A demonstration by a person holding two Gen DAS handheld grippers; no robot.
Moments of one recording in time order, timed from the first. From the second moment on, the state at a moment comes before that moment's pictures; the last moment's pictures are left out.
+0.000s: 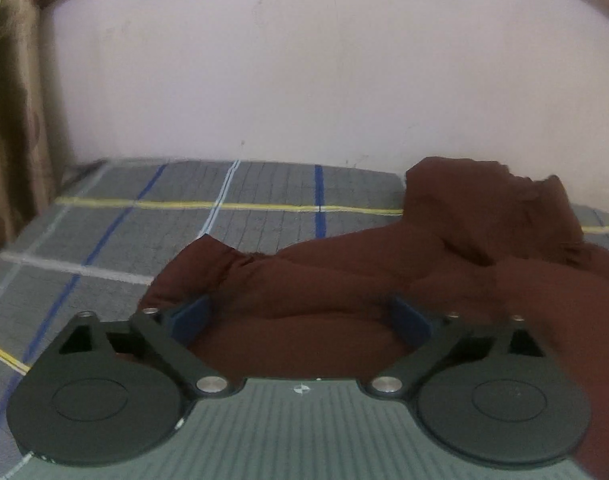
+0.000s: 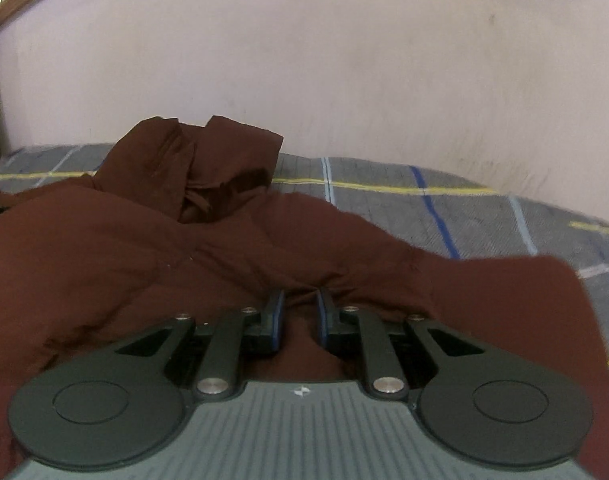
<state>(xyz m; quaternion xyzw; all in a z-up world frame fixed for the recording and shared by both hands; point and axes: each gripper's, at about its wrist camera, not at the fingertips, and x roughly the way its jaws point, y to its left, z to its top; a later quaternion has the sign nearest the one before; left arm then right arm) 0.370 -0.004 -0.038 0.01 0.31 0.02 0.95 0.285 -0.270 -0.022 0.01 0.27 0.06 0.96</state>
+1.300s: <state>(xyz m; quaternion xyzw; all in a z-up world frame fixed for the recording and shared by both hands) 0.135 0.053 0.018 0.06 0.27 -0.10 0.95 -0.052 -0.373 -0.004 0.08 0.18 0.05 0.98</state>
